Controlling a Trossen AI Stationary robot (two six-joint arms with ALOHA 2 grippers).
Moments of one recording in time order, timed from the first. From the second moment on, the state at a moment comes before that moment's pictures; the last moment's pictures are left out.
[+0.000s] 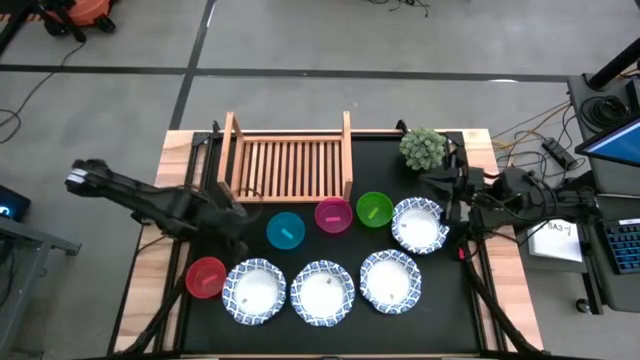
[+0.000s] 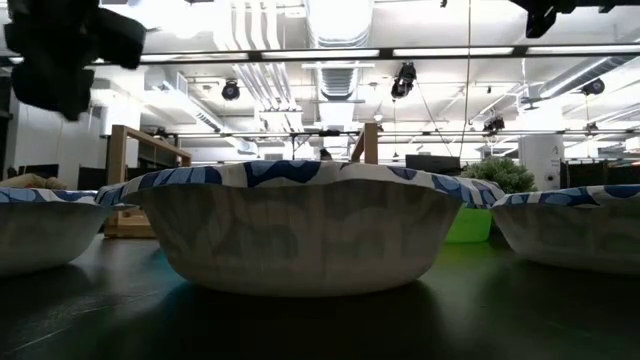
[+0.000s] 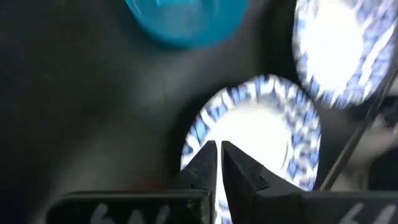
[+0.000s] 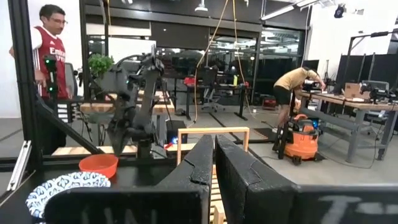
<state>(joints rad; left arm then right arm) -0.30 1.01 0.79 -0.90 0.07 -1.01 0.03 0.37 0.48 0.03 0.22 -0.10</state>
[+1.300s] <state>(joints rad) -0.33 1.53 0.85 -0.81 0.11 -0.73 0.03 0.37 0.48 0.03 0.24 -0.02</state>
